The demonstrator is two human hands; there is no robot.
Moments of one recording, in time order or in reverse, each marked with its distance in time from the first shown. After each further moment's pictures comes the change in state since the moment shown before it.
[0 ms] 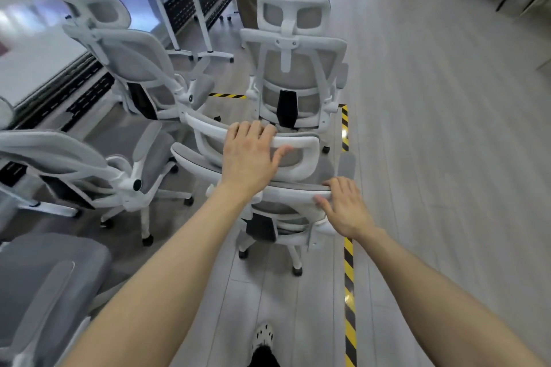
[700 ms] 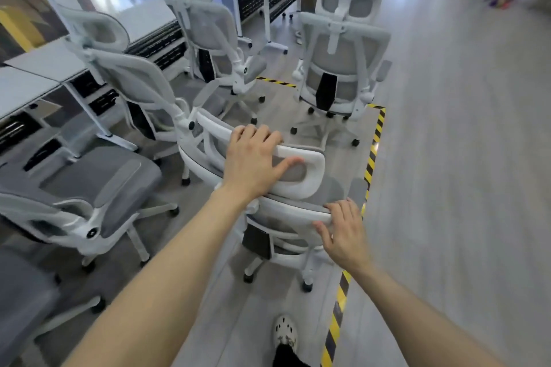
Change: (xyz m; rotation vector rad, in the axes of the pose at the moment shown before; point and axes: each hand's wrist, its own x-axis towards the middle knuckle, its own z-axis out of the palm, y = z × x) left_hand -0.231 0.080 -0.147 0.026 0.043 -0.154; right_hand -0.269 -0.054 -0.002 0.097 0.212 -0.335
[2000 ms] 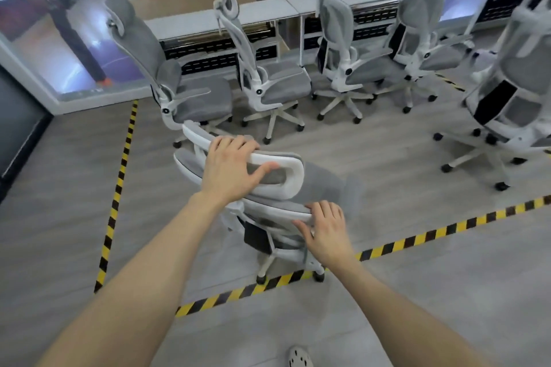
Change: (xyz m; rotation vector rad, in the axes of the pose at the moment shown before) left_hand -0.352 0.429 -0.225 0.470 -0.048 -0.825; right_hand -0.301 0.075 -0.195 0.341 -0.439 -0.676
